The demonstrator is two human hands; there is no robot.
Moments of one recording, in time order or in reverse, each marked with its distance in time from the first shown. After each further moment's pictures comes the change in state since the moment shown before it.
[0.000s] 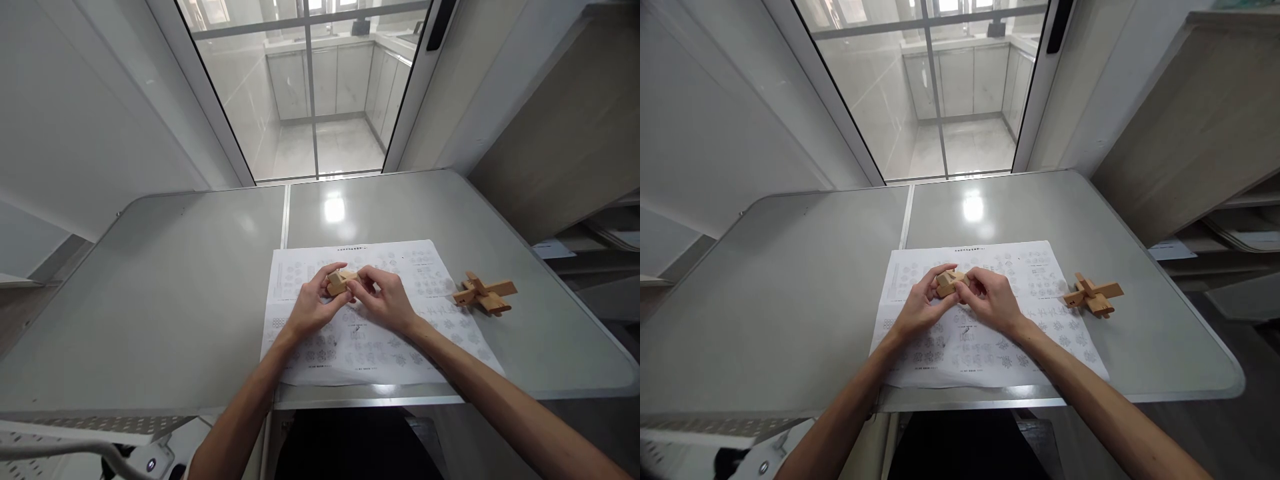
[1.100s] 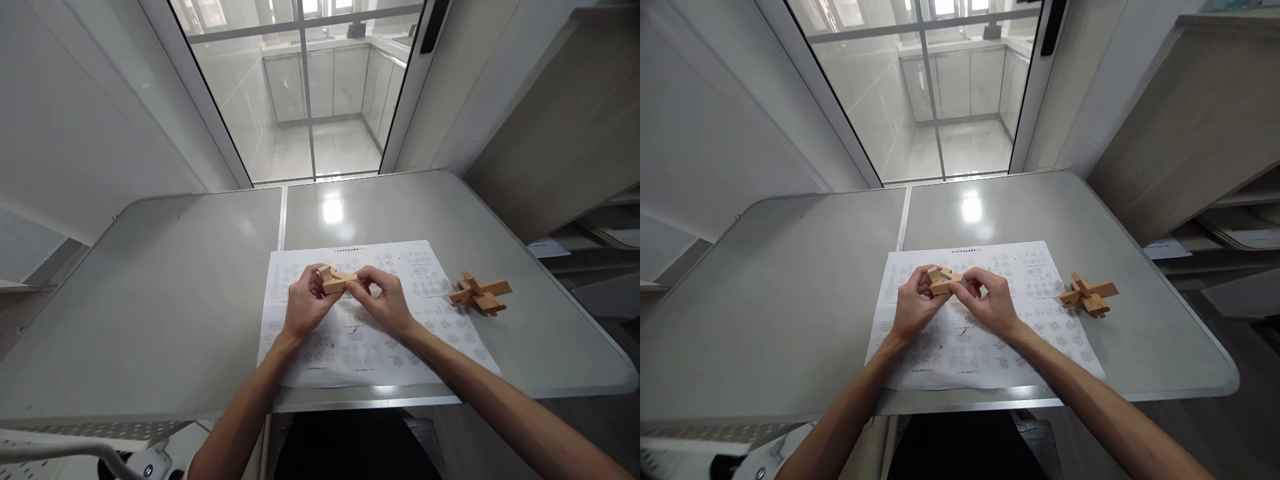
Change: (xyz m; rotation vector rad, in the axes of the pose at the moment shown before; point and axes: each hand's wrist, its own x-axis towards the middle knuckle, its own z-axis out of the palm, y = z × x) left_hand 0.003 -0.011 0.004 0.148 0.325 0.038; right_hand 0.000 -0.006 0.003 0.072 0.092 0.013
